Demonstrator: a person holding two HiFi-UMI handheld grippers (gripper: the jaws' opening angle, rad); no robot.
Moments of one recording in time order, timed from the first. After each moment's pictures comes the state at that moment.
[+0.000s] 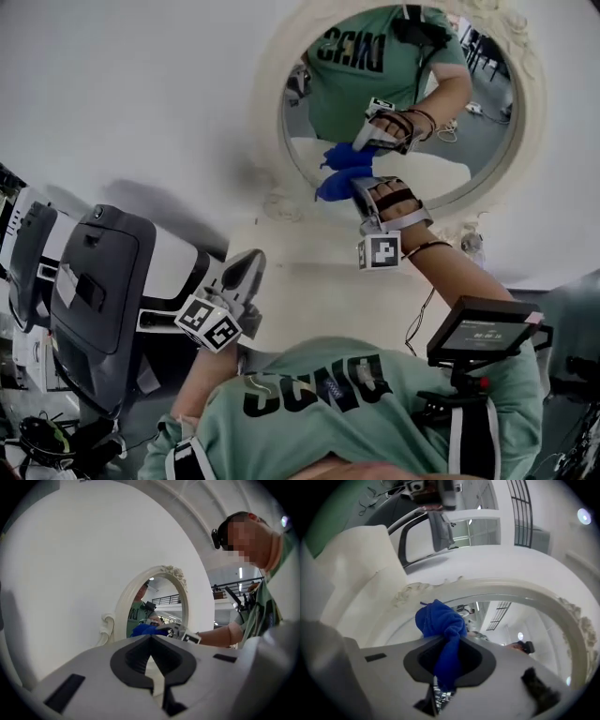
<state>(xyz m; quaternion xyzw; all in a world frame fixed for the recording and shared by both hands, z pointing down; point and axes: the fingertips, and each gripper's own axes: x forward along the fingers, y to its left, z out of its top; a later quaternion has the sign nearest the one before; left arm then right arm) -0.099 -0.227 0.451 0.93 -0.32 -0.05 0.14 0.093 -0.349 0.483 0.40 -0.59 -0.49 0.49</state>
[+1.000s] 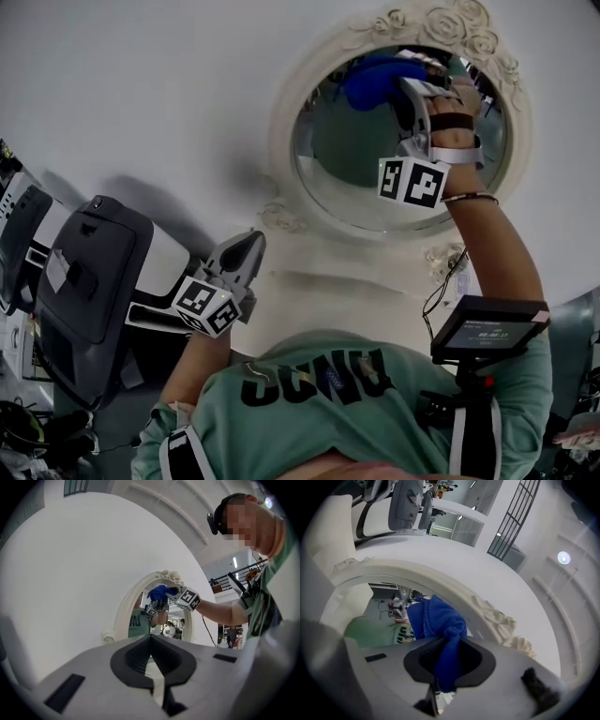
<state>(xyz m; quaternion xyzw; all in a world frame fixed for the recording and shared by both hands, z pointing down) -0.099 -0.246 0.410 0.93 -0.35 -0.05 0.06 0.122 -0.368 0.194 0.55 -0.43 -0.59 0.40</state>
